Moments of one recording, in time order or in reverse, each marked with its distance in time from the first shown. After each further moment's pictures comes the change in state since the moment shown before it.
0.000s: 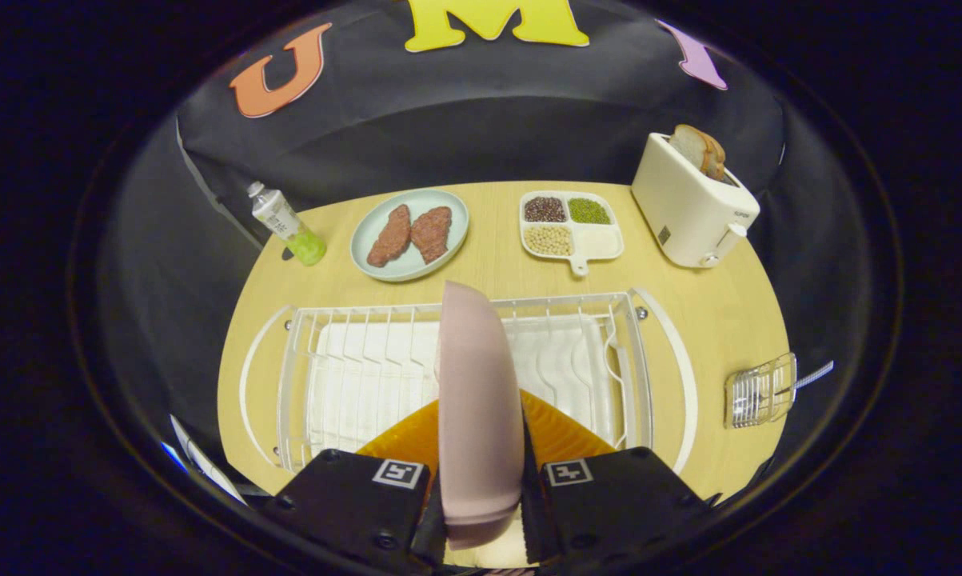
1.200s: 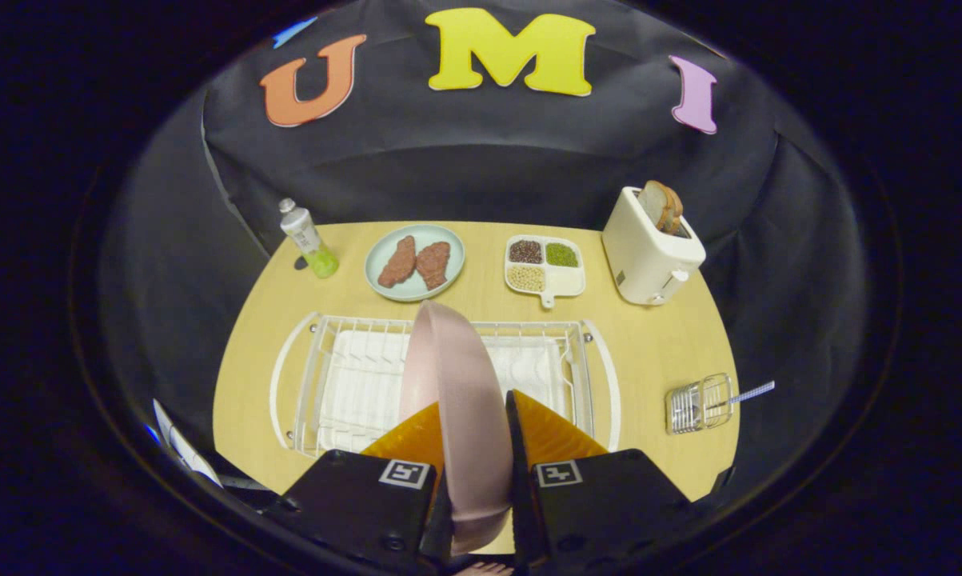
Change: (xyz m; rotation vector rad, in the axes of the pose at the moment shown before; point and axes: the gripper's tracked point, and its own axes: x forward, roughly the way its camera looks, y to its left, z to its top) arm -0.101 -0.009 -0.016 -0.036 -0.134 -0.017
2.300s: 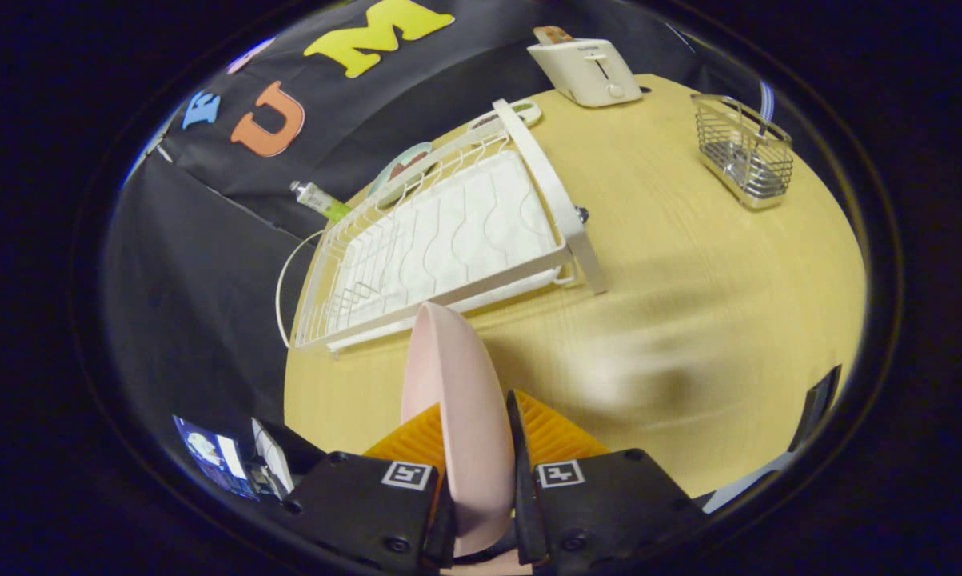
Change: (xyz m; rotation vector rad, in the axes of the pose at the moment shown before) arm 0.086 -0.069 -0.235 0.311 0.164 0.443
